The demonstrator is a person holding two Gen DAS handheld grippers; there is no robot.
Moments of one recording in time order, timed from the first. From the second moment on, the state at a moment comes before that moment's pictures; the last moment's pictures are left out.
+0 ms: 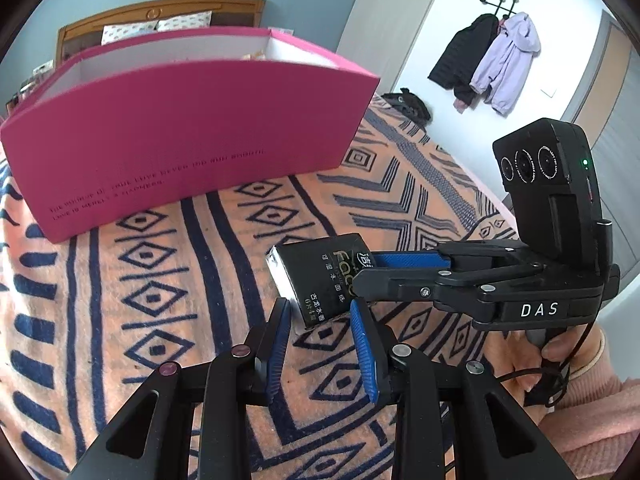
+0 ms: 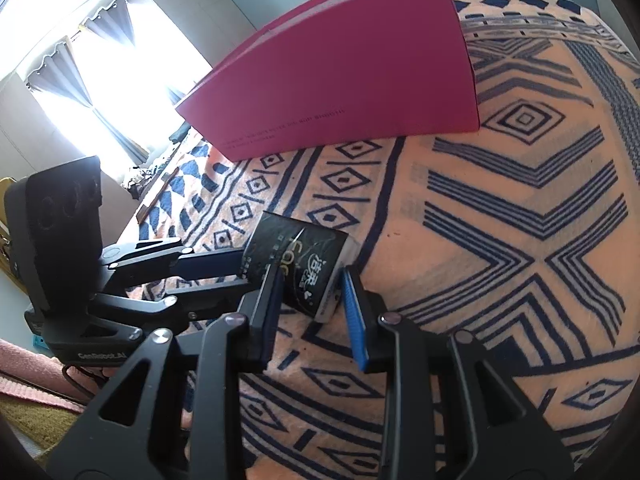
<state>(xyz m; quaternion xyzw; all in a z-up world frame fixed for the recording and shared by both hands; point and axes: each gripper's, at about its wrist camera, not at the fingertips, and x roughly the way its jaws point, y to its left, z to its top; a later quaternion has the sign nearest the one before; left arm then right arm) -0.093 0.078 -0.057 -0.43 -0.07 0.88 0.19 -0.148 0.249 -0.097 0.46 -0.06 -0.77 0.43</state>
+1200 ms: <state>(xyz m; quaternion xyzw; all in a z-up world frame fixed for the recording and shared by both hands) -0.126 0.053 0.020 -0.33 -0.03 0.93 0.16 -0.181 0.212 -0.001 0.34 -0.01 -0.82 0.46</state>
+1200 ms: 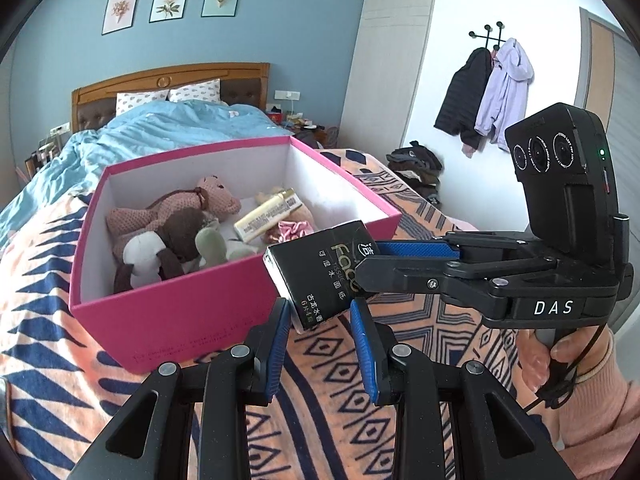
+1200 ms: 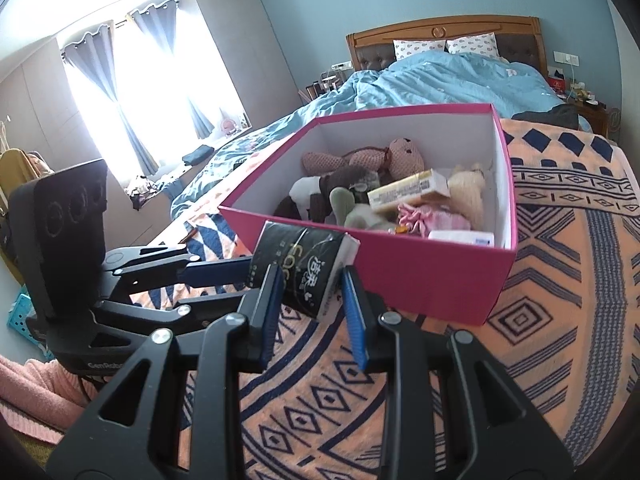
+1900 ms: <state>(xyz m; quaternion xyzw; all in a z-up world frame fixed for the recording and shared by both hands) -0.153 0.044 0.028 -0.32 -0.03 0.94 0.15 -0.209 0.200 0.009 0.33 -0.01 -0.82 0.46</state>
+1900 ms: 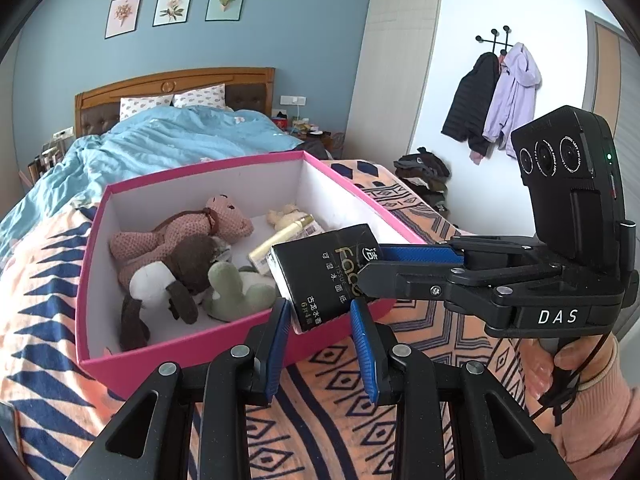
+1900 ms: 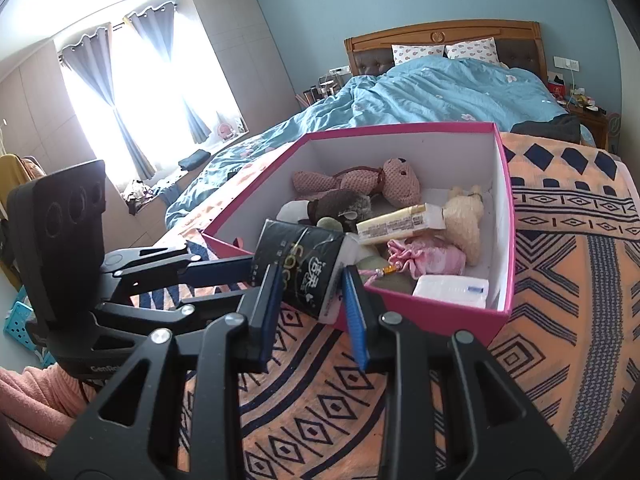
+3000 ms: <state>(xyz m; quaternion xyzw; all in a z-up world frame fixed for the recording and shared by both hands) -0.180 0.037 0.029 -0.33 -0.03 0.93 0.14 -0.228 0.193 0.013 0.33 -0.01 -0.82 0.46</state>
